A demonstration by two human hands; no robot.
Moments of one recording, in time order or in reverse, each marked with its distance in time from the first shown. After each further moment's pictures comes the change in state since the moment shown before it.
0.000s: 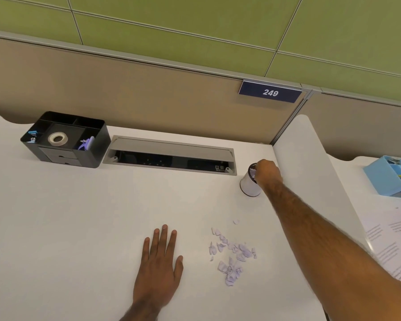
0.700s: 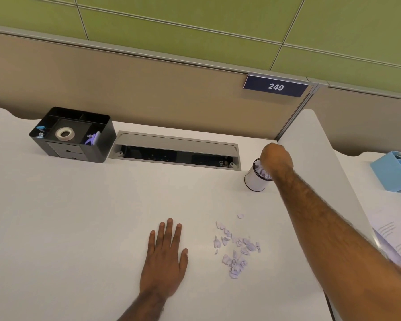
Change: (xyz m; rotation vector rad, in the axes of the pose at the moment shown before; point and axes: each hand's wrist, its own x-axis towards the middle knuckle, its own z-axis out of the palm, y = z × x) left_hand -0.001 0.000 -0.001 -0.002 -0.031 -0.011; right_hand 0.006 -0.013 -0.024 -0.138 0.093 -0.023
